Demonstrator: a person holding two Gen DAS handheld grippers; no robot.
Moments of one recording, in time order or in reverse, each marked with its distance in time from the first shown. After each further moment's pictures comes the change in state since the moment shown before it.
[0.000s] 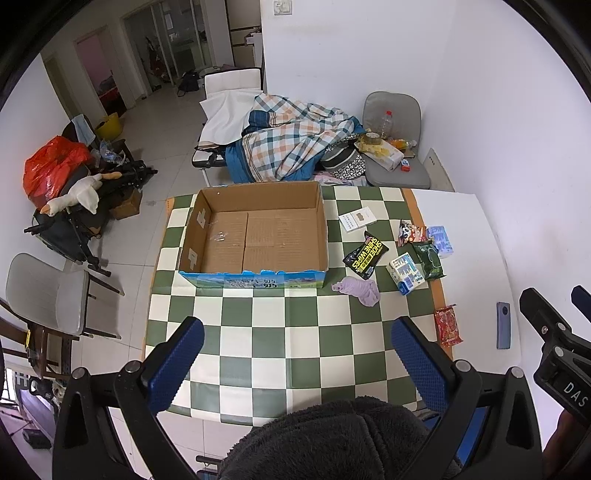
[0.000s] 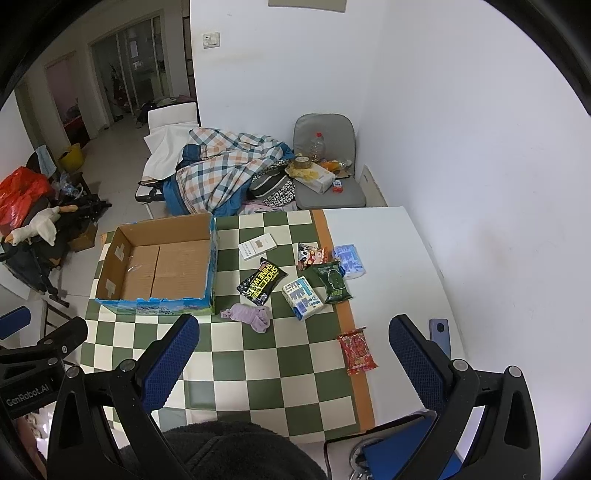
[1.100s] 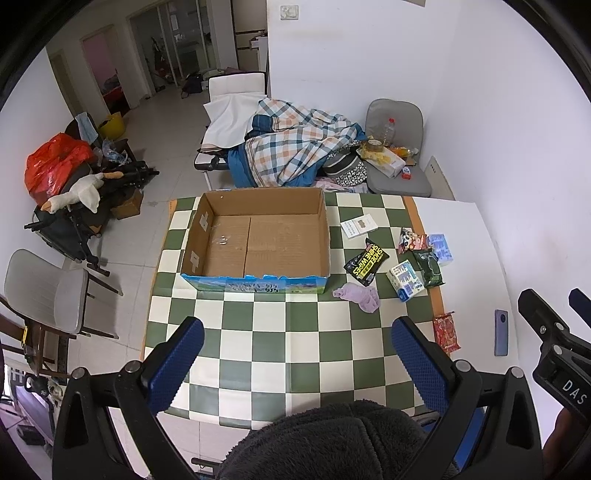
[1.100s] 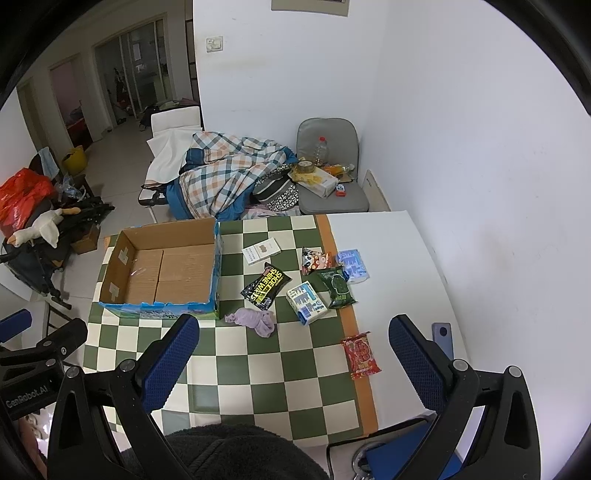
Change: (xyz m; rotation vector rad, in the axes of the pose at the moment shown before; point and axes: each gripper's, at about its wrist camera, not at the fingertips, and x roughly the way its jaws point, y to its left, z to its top) left arm -0.008 0.003 0.002 -0.014 -0.017 -0.001; right arm -0.002 0.000 0.003 -0.001 -0.014 0.011
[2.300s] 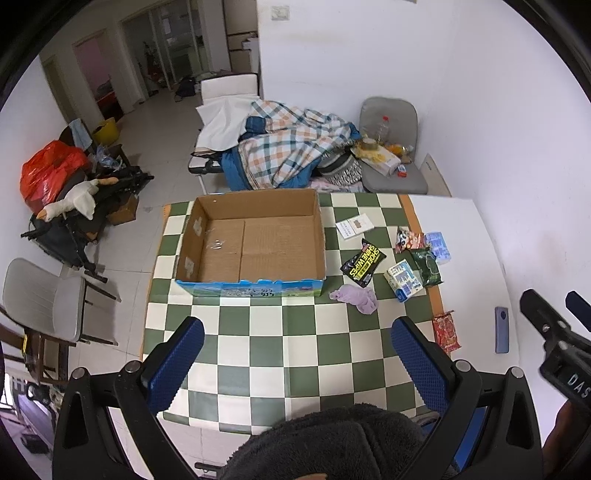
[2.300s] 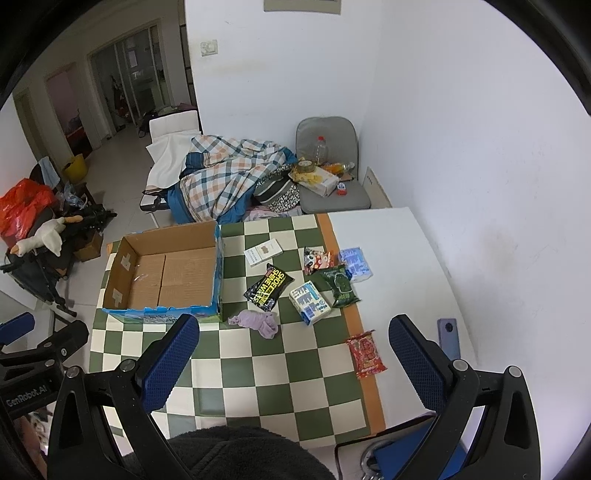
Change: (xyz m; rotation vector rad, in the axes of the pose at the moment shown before) left arm 0.019 -0.004 0.021 0.029 0.009 -0.017; right arm 0.011 -0.005 0.003 0.045 0.005 0.024
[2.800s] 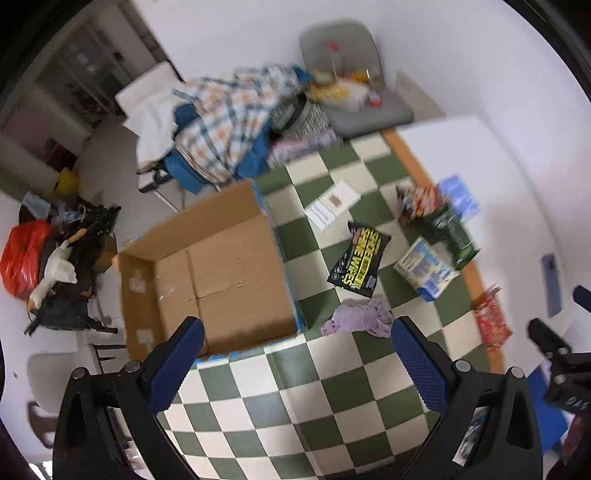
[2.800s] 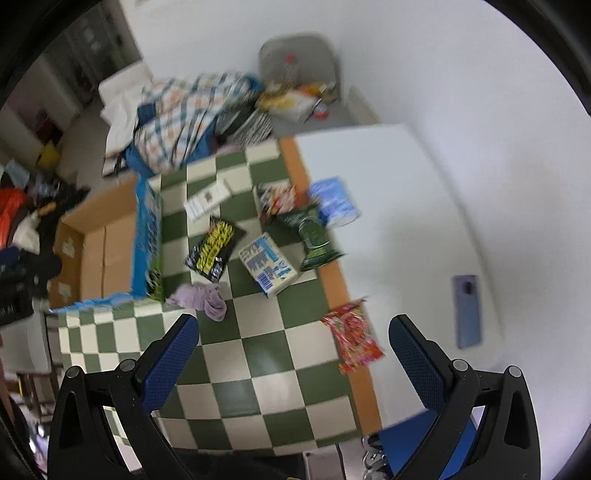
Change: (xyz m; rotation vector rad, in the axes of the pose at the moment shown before) left arm 0.226 -0.114 0.078 0.350 0.203 0.070; right arm 0.229 -0.094 -0.001 0.076 0.294 0.019
